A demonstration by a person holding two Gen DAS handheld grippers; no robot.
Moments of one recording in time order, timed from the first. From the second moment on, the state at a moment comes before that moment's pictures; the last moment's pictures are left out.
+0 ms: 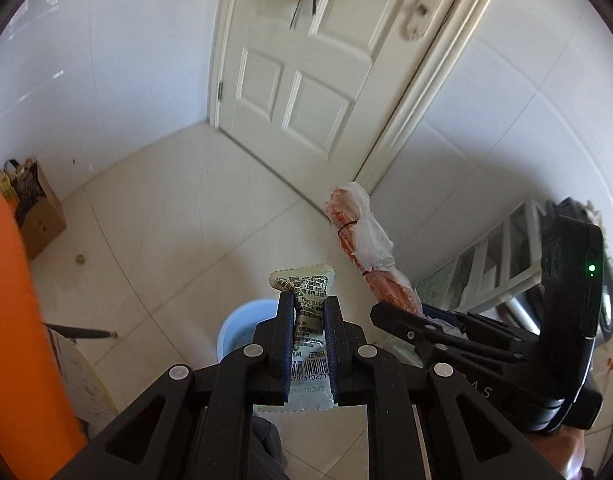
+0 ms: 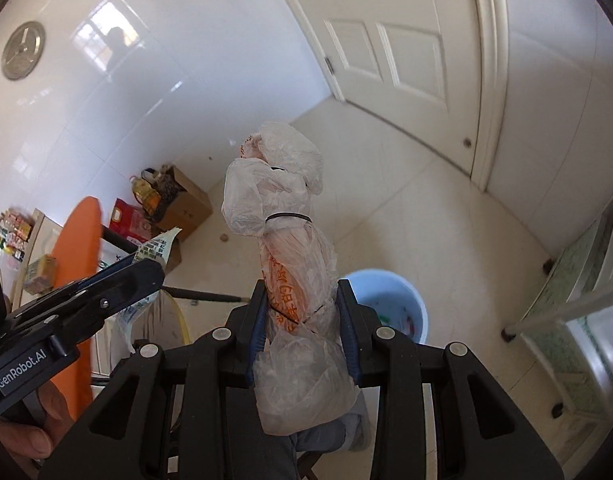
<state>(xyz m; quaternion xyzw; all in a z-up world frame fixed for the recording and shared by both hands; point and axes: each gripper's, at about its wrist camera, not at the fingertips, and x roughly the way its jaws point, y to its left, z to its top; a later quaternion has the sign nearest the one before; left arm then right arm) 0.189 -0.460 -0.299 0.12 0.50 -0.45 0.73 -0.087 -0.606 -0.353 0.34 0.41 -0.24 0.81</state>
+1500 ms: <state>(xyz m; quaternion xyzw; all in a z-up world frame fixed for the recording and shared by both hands) 0.125 -0.224 -0.126 0.06 0.31 -0.35 0.88 -0.030 -0.470 -0.183 0.20 0.30 -0.25 0.90</state>
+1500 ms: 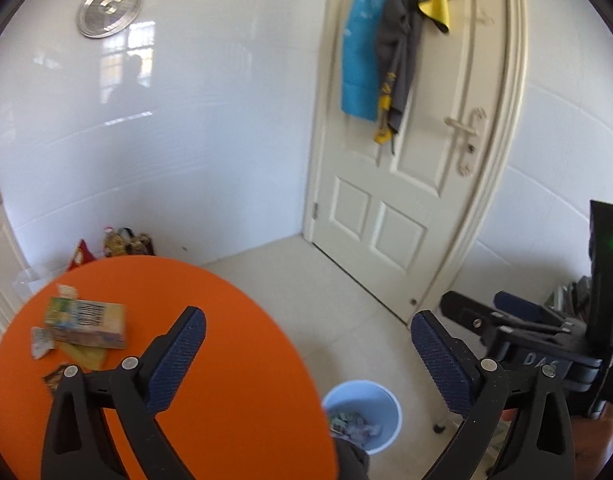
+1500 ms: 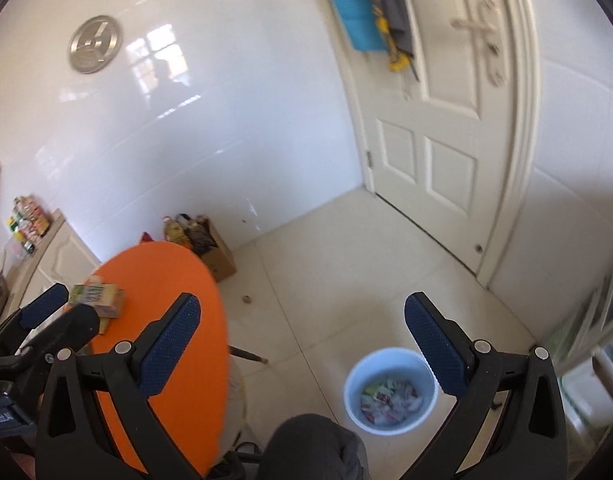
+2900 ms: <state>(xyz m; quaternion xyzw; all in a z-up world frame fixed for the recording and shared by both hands) 0.120 -0.023 -0.227 -0.02 0.39 -0.10 0.91 0.125 -0.236 -0.191 0.03 0.35 -0.03 0.94</state>
